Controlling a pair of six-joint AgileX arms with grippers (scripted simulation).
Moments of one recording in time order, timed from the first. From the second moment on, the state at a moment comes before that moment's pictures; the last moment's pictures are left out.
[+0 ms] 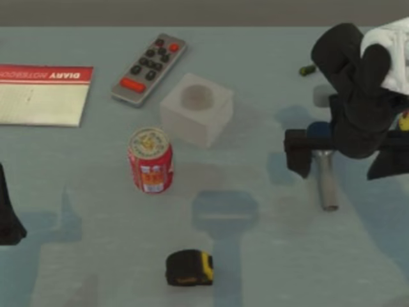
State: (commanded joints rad) left arm 0.00 0.00 0.00 0.00 0.00 0.00; right arm 0.43 1.88 1.33 -0.93 0.05 0.46
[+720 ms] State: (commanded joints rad) left arm 0.00 0.00 0.00 0.00 0.00 0.00; right arm 0.42 2.05 1.19 -0.62 0.05 0.45
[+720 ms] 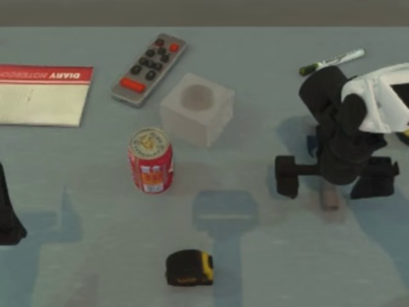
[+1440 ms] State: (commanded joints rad) left arm 0.00 0.00 0.00 0.00 0.00 0.00; right arm 0.42 2.05 1.19 -0.62 0.05 0.45
